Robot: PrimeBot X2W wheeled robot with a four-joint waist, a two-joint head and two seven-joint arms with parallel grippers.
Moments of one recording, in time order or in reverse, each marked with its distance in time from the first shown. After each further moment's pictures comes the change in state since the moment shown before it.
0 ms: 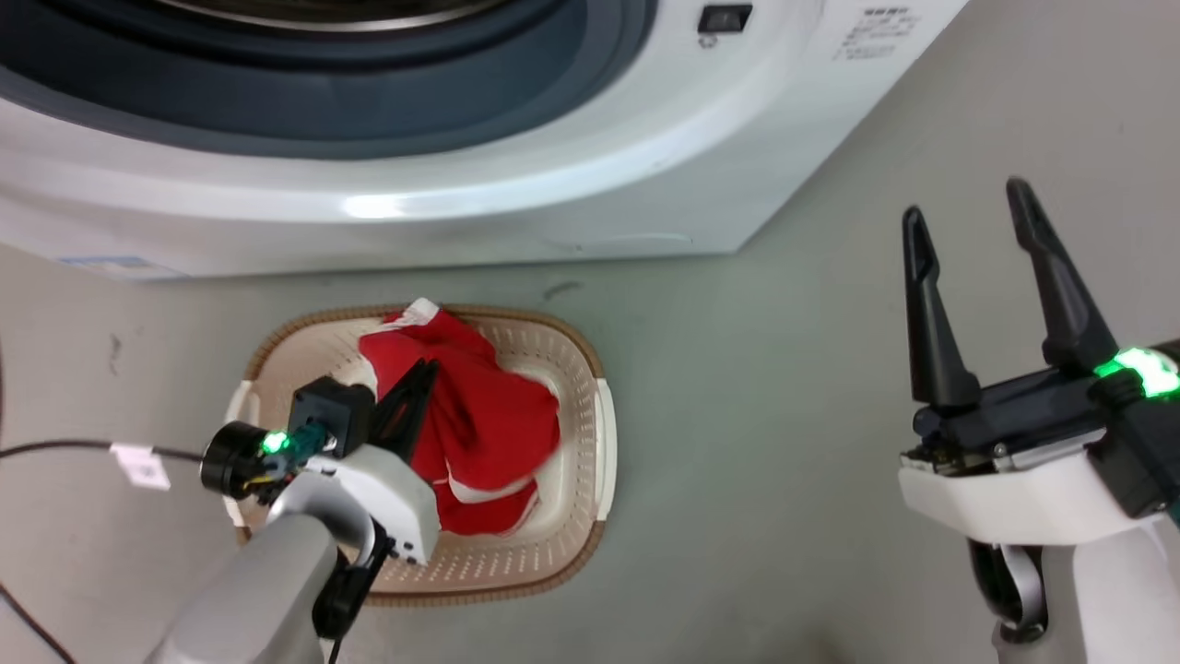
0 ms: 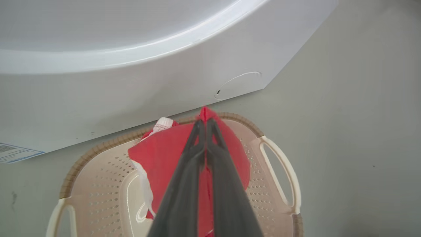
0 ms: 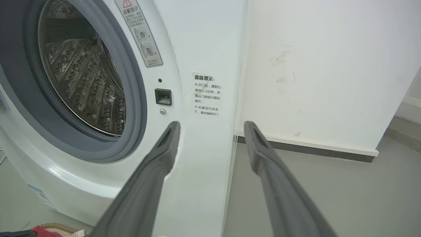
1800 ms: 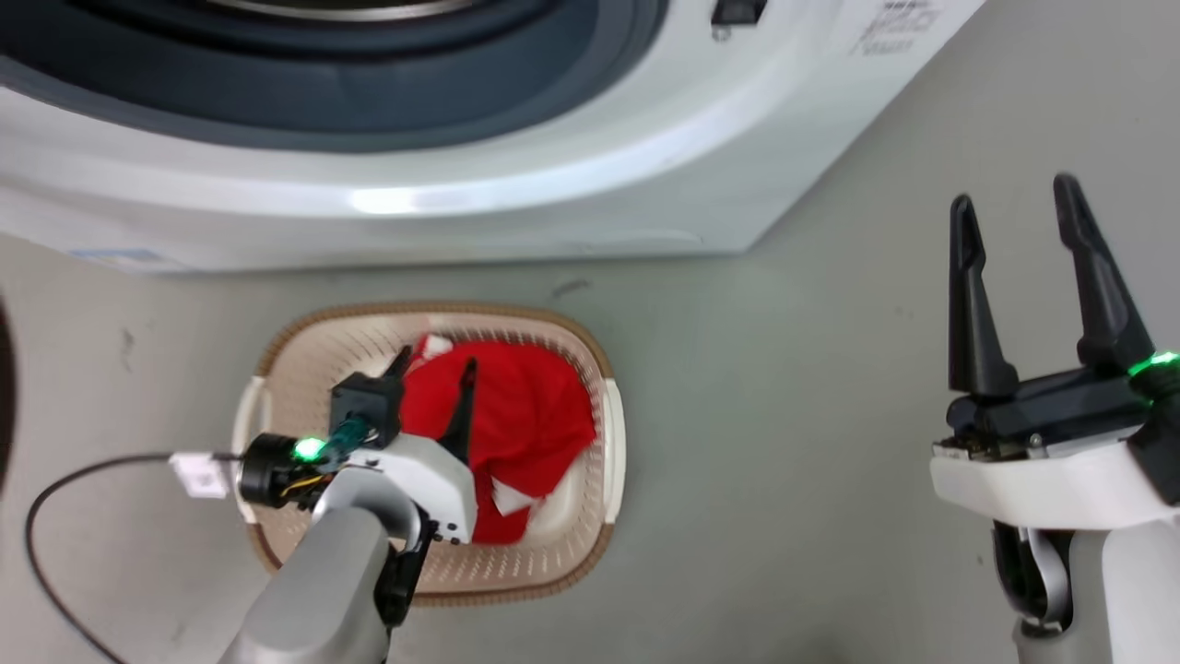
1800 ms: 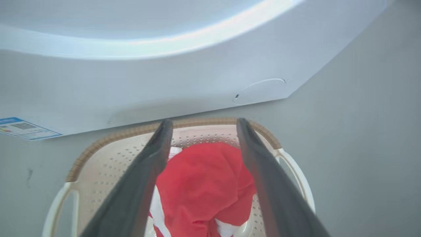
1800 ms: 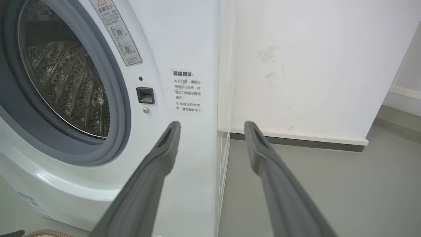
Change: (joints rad) left arm -0.067 -0.237 0.174 0.306 0.179 -0.002 -0.053; right arm -0.018 0.001 -0.061 0.020 0.036 0.000 0.000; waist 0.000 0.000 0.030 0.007
